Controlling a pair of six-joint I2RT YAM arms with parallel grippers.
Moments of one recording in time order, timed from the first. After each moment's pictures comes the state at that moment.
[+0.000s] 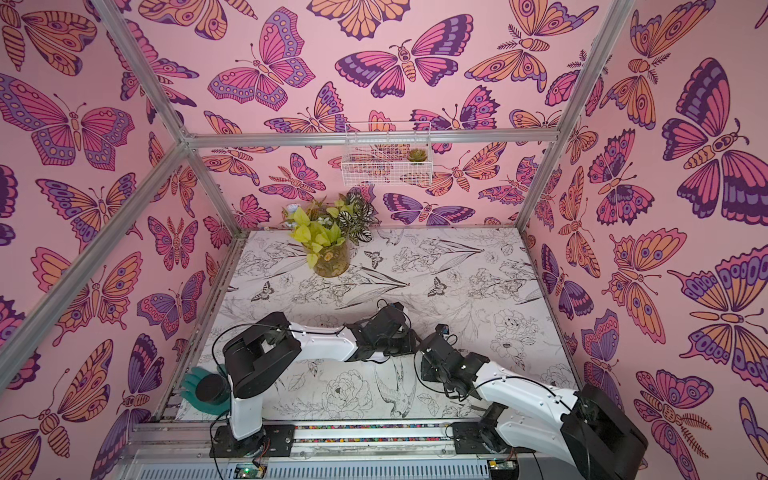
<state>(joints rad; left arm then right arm) -1.00 1.95 1.06 0.14 0.20 -1.01 0.80 1.07 0.38 -0.40 0.16 0.84</state>
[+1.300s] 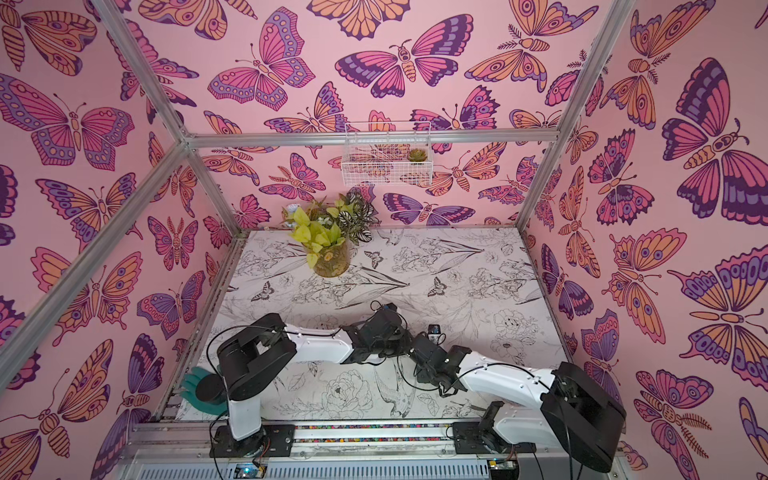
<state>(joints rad) -1.00 1.92 1.00 0.15 0.15 -1.04 0.90 1.23 0.50 -0.53 0.26 0.87</state>
